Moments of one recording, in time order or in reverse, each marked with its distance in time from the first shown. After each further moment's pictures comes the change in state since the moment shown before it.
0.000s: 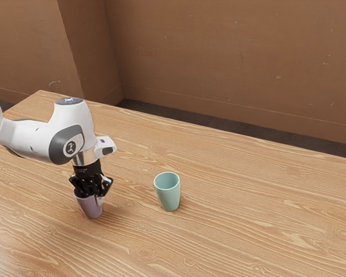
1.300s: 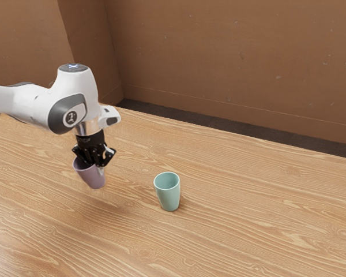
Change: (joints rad) arm 0.086 -0.047 -0.119 0.203 0.120 -0.183 -0.096
